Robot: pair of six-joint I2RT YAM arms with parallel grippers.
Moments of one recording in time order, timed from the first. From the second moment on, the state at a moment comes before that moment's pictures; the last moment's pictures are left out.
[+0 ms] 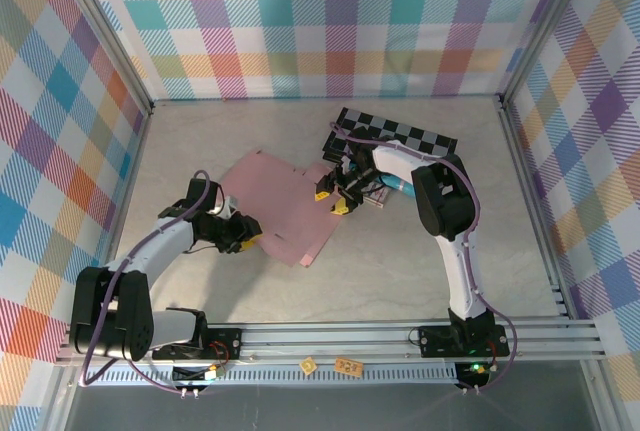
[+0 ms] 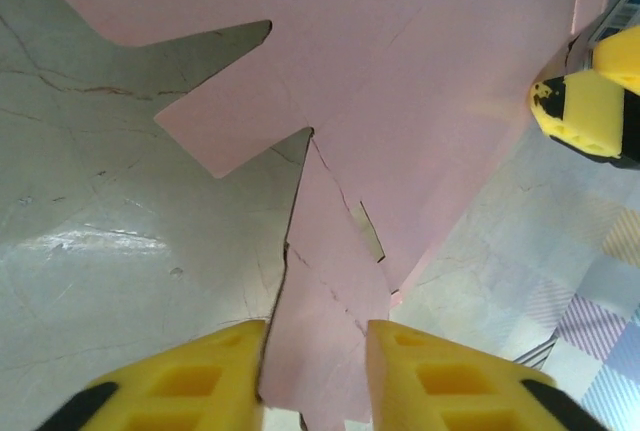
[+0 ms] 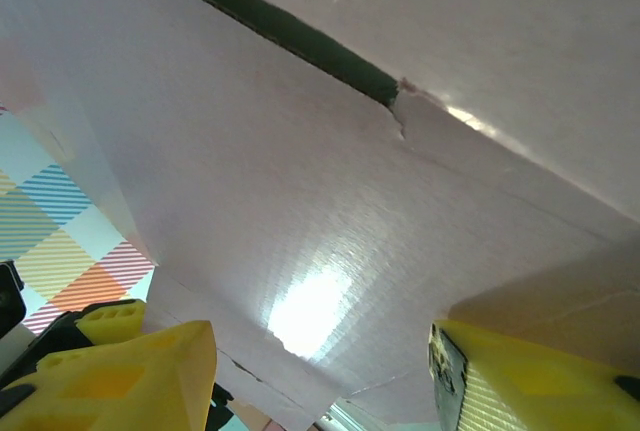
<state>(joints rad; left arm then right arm) -0.12 1.28 0.67 -0.56 0.59 -0.67 0.47 2.26 1.66 -0.80 -0.82 0.69</state>
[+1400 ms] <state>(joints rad) -0.13 1.23 0.98 -0.44 0.46 -1.26 0.50 1.93 1.21 0.18 -0.60 1.65</state>
